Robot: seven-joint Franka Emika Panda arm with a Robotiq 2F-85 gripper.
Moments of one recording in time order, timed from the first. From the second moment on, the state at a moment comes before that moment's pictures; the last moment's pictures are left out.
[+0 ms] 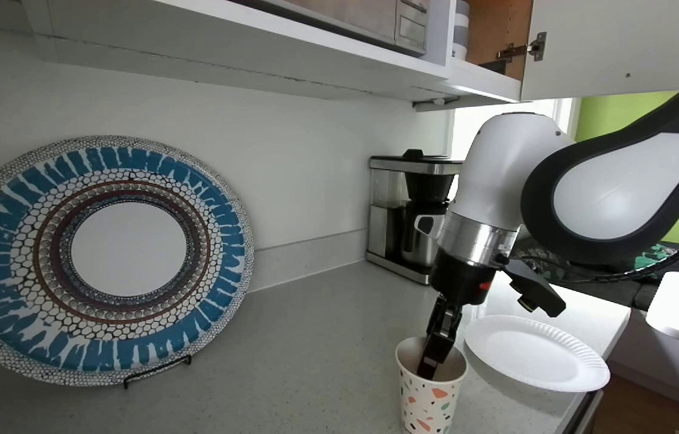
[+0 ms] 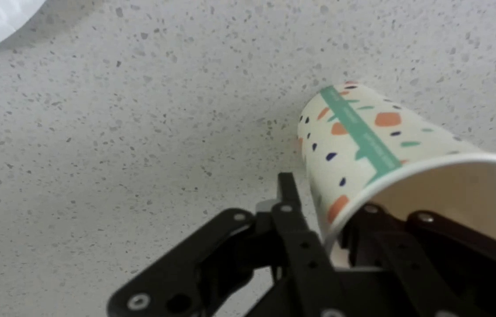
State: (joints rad) arm 0.30 -0.28 0.11 -2.63 0.21 2.58 -0.22
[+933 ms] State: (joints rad) arm 0.19 -0.49 0.04 -2.62 0.18 2.58 -0.21
